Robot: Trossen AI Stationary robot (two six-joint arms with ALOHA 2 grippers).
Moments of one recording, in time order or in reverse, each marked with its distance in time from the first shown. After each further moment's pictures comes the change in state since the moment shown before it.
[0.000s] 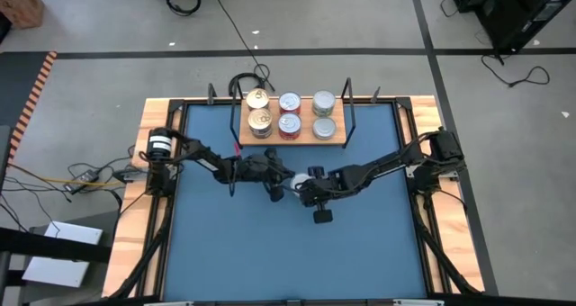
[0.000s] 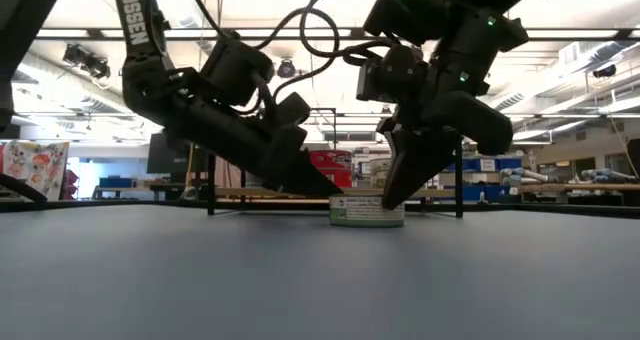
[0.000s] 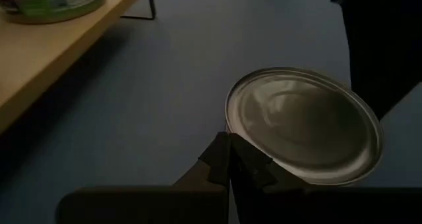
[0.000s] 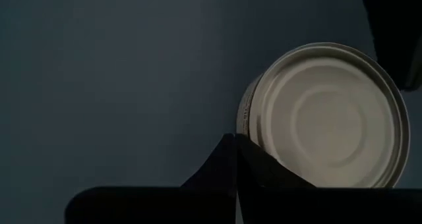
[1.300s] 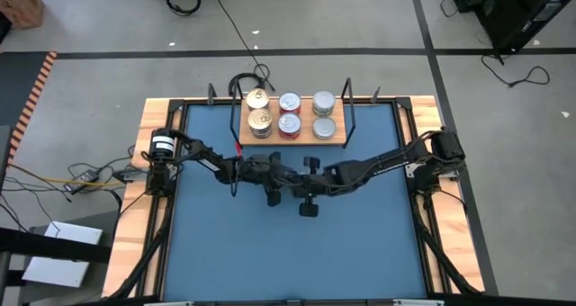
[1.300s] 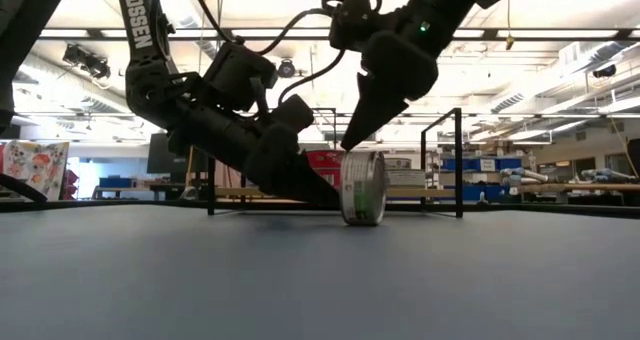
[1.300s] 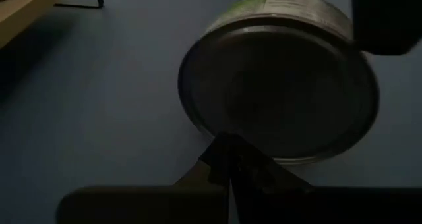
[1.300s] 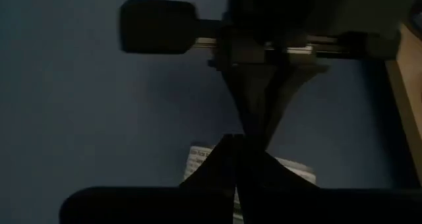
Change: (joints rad) left arm -0.002 0.022 0.013 -0.011 0.155 0.023; right arm 0.005 -0.012 0.181 -0.095 0.158 0.131
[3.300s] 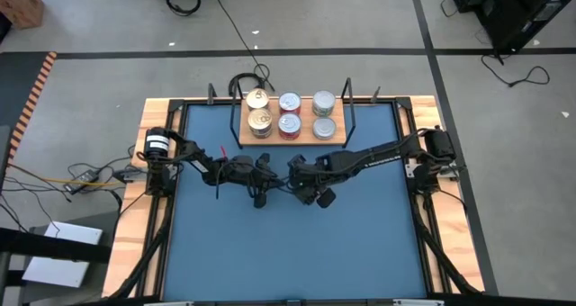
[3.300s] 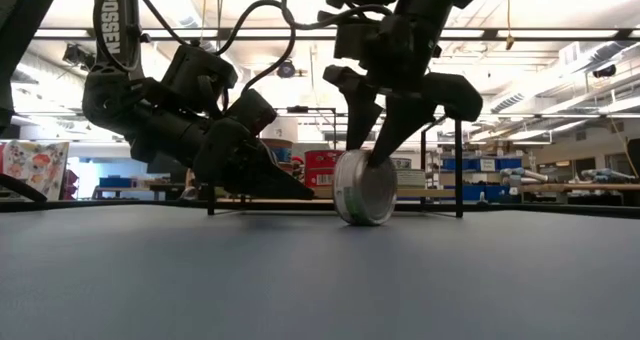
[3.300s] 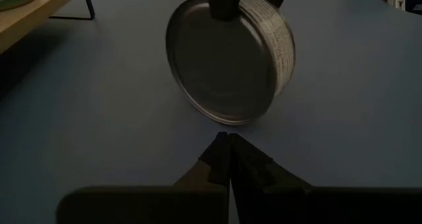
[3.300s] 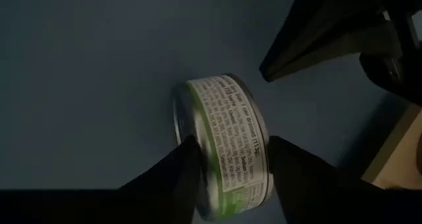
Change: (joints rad) left arm 0.010 -0.048 -0.202 0.239 0.068 0.019; right arm -0.078 0.063 0.131 -0.255 -0.140 -0.816
